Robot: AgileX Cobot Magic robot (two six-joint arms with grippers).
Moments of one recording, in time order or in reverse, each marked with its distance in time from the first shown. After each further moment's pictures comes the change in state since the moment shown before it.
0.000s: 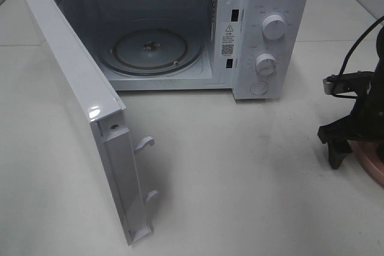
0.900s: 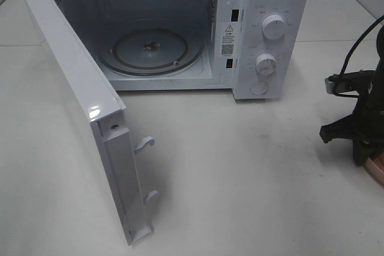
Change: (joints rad) left arm 0.000 0.000 0.000 0.000 0.000 0.000; right arm 0.000 -0.001 -0.002 -0.029 0.016 0.031
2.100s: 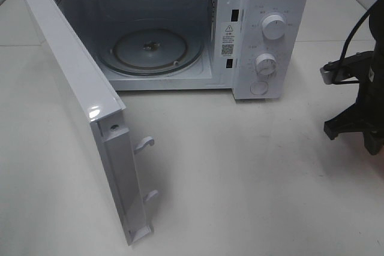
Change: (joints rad) left arm 0.000 0.000 0.000 0.000 0.000 0.000; right arm 0.132 -0.143 0.000 -0.156 0.179 0.108
